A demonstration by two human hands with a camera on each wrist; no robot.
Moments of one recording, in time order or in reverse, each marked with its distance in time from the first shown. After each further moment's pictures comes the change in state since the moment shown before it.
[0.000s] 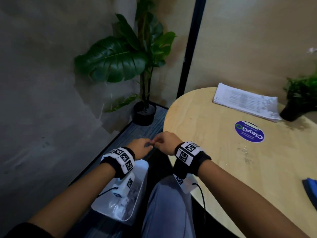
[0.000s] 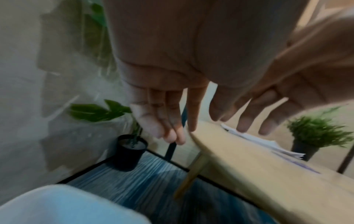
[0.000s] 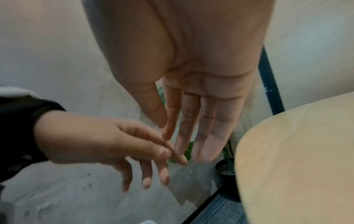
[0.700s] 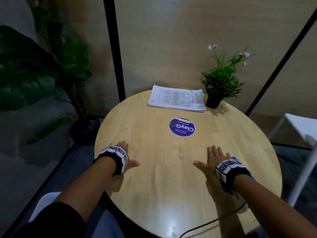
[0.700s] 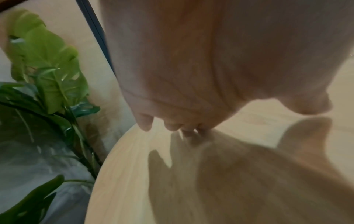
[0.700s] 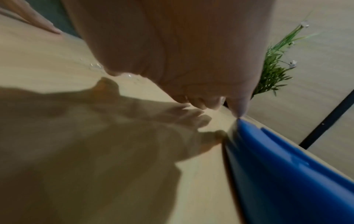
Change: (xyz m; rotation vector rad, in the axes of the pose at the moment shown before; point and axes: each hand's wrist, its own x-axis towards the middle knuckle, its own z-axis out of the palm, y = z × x) left_hand 0.119 0.142 0.079 0.599 -0.228 0.021; right_hand -0.172 0.338 -0.068 -0.293 0.064 0.851
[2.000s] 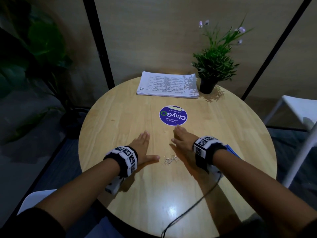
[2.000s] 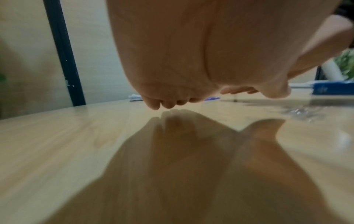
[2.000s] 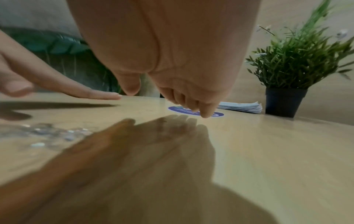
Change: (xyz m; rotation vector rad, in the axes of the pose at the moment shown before) left_hand -0.003 0.099 -0.006 -0.010 0.005 0.358; right_hand 0.018 -0.054 -0.036 0.220 -0.086 -0.408
